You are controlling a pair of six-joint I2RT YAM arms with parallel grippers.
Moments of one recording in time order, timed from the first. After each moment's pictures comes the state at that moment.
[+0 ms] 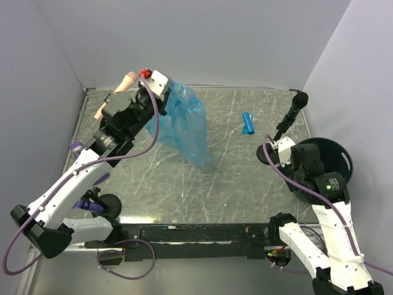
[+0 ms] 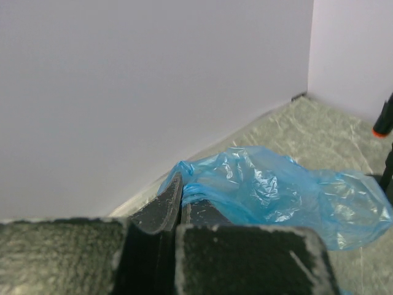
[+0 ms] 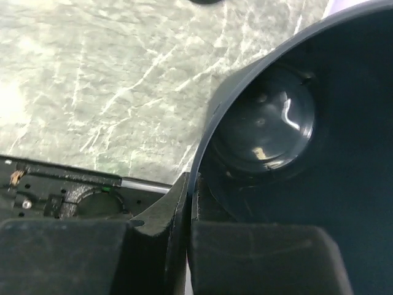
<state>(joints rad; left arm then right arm) -0.65 1.20 1.34 0.00 -0.05 0.24 0.19 0.73 1.08 -1.32 0.23 -0.33</state>
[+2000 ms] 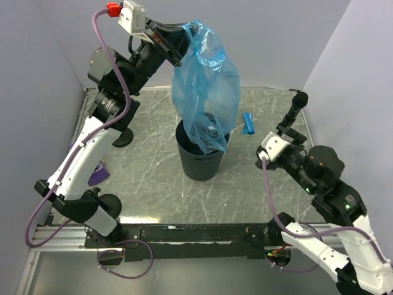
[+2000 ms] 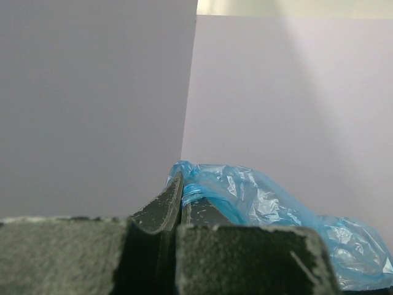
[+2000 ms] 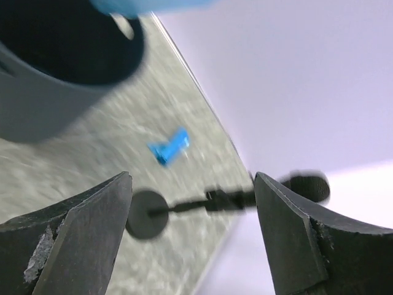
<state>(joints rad) -0.65 1.56 2.07 0.11 0.20 -0.27 0.60 0.63 1.19 -0.76 0.07 -0.77</state>
